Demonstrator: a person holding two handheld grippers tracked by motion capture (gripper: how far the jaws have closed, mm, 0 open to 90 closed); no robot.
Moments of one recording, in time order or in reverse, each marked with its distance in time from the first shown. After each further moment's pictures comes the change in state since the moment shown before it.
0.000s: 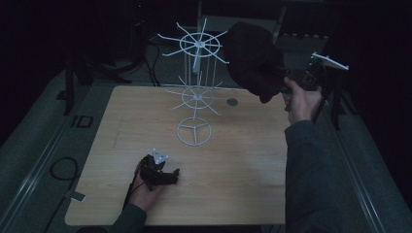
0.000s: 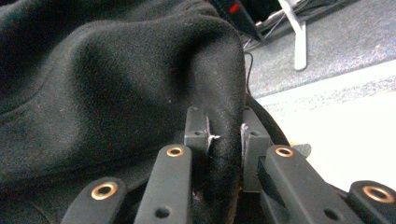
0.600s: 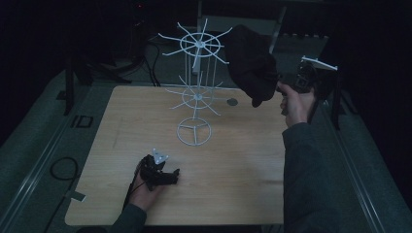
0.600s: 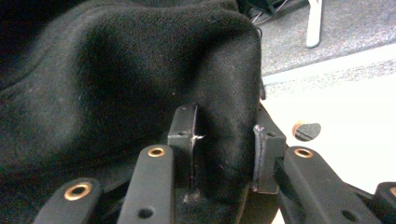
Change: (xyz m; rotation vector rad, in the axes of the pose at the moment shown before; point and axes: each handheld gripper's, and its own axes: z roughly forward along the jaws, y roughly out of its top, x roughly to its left) left arm 0.000 0.000 0.000 -0.001 0.000 0.002; right arm -0.005 -0.009 0.017 0.109 0.027 -0.025
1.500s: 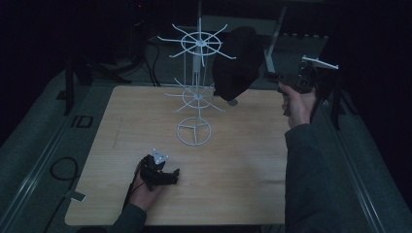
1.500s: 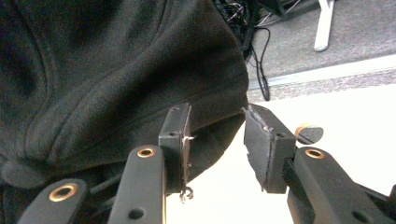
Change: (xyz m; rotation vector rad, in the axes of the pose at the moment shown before) left arm 0.000 0.000 0.000 0.000 0.000 0.000; right arm -0.001 0.001 -0.005 0.012 0.028 -0.051
